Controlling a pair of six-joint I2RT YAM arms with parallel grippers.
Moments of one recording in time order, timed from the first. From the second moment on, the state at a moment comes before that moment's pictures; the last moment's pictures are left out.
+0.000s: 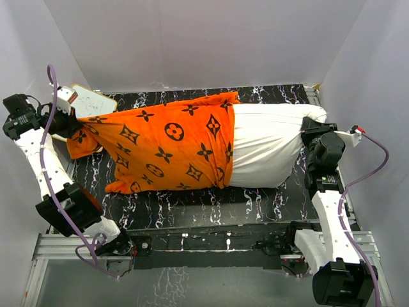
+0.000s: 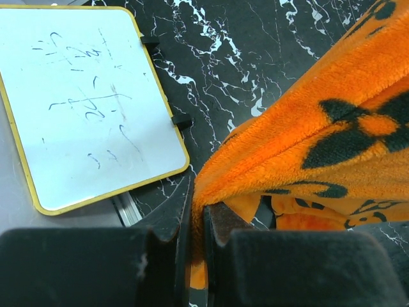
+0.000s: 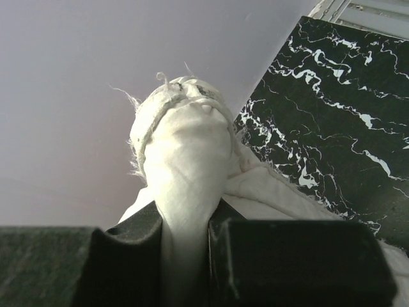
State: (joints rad) left arm 0.64 1.49 1.63 -1.03 0.75 0.88; right arm -0.13 0.81 0.66 0.10 0.20 1.00
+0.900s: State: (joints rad) left arm 0.07 1.34 1.18 -1.07 0.53 1.04; right arm -0.20 1.05 0.74 0.16 0.62 0.67
